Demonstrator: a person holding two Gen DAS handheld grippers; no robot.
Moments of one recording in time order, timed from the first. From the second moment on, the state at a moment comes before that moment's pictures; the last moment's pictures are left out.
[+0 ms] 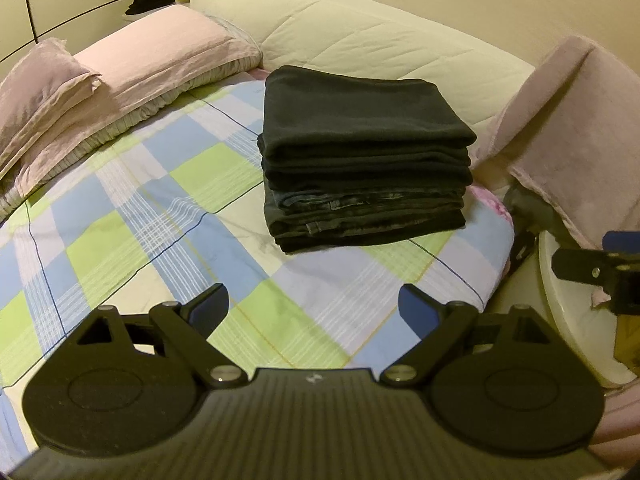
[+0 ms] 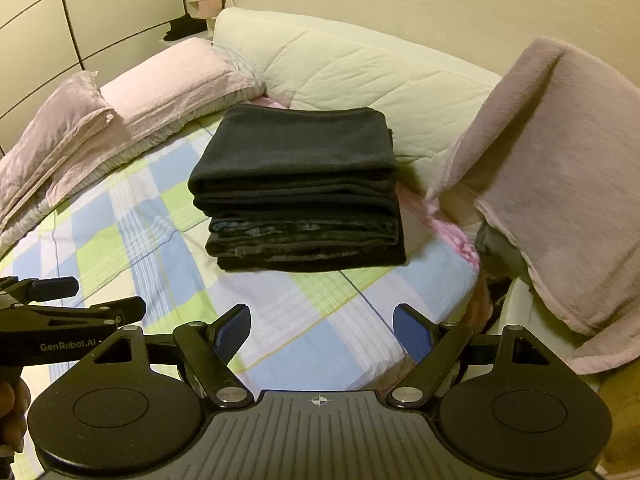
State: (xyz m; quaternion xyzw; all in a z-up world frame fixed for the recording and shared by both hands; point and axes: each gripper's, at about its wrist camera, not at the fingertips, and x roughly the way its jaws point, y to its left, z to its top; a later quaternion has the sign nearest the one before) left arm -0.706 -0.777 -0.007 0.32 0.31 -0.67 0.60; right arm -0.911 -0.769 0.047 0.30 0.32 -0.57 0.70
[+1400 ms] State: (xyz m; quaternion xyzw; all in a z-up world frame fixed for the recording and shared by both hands) left arm -0.733 -0.823 -0.028 0.32 0.32 -0.65 0.61; right arm -0.921 -0.836 0.018 0.31 0.33 -0.55 0.70
